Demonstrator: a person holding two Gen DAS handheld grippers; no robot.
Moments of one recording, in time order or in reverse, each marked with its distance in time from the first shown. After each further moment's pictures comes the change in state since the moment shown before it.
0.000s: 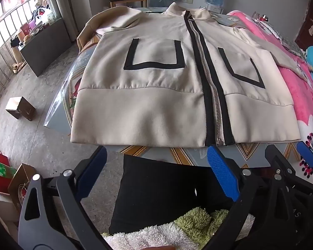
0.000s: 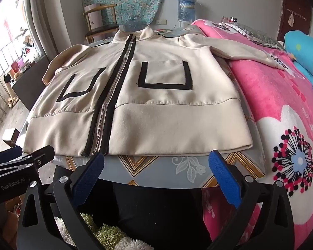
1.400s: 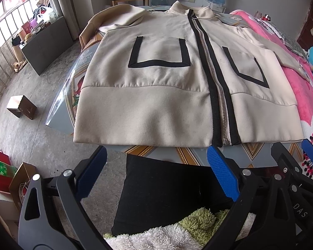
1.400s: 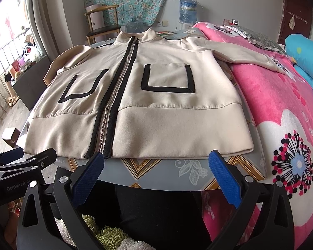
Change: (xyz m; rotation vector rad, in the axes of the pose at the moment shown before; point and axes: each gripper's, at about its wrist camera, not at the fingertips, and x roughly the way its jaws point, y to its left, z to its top) left arm 0.007 0.006 0.000 -0.004 0.014 0.009; right arm 0.000 0.008 0.003 -0.020 0.004 -0.008
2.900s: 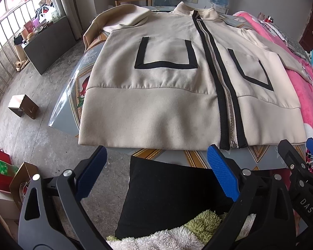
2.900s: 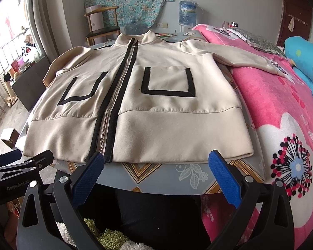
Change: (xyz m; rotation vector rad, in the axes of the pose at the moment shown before) left arm 0.001 0.015 0.003 -0.013 -0.007 0.014; right arm 0.000 0.005 0.008 -0.009 -0.018 -0.023
